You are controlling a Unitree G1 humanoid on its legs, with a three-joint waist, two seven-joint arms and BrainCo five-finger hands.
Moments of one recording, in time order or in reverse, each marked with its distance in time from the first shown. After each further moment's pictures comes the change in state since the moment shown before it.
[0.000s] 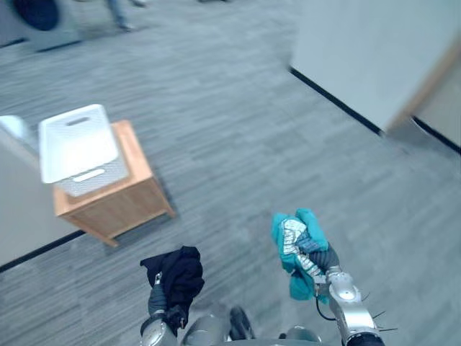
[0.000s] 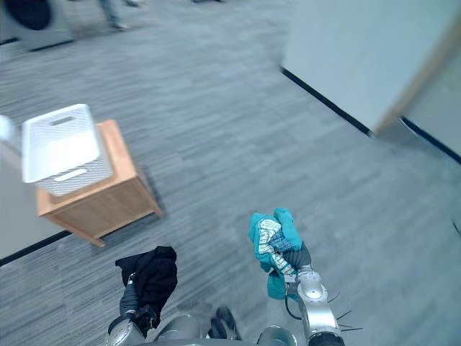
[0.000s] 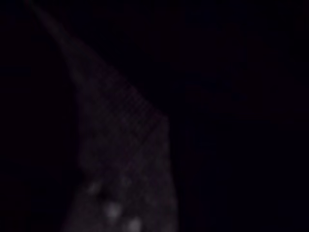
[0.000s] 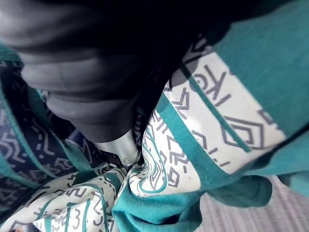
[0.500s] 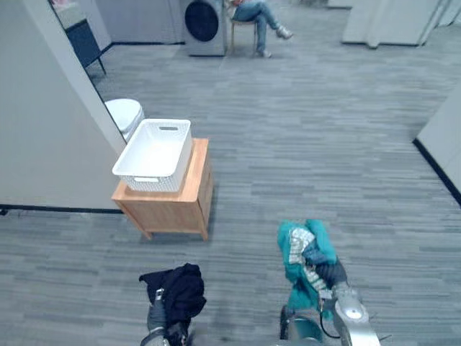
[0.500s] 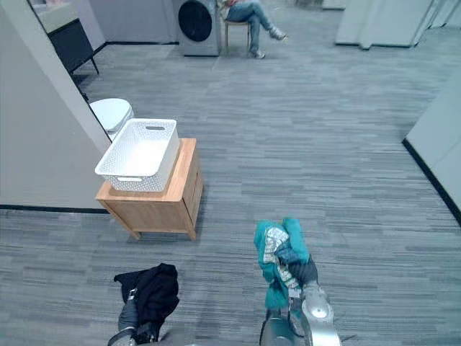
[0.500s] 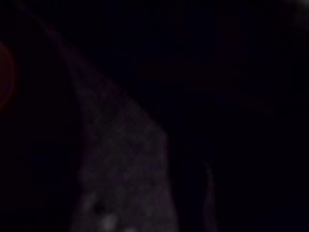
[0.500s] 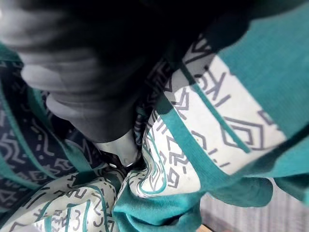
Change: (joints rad) left arm 0.093 -0.012 0.002 0.001 0.092 0.005 0.034; right arm 0.101 0.034 -0.022 -0.152 0.024 0.002 -0.002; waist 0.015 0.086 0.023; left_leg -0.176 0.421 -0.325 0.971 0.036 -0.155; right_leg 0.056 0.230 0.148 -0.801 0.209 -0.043
